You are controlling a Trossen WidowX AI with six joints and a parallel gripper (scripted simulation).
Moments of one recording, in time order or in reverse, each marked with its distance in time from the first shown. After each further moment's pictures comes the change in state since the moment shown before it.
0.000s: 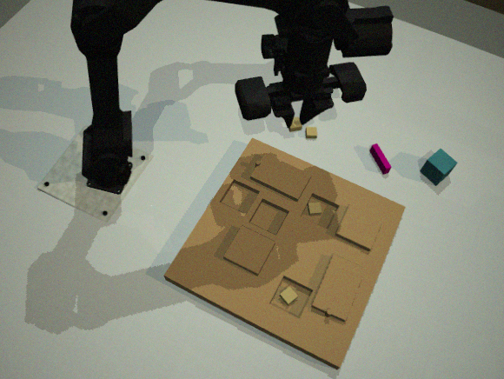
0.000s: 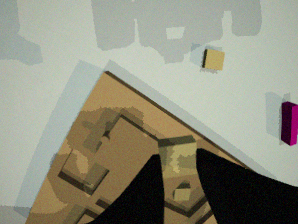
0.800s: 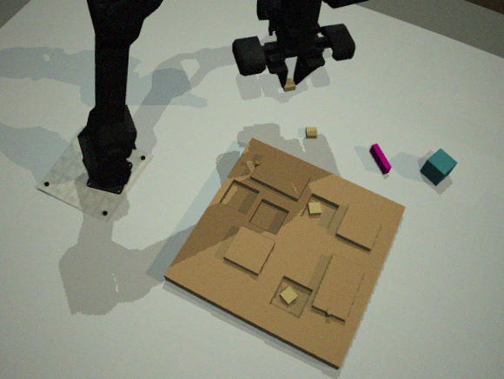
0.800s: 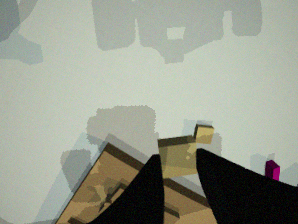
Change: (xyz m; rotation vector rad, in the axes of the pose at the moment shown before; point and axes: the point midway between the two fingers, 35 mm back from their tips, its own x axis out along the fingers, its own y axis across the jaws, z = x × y) arm 0.000 -0.016 0.085 -0.004 -0.007 -0.001
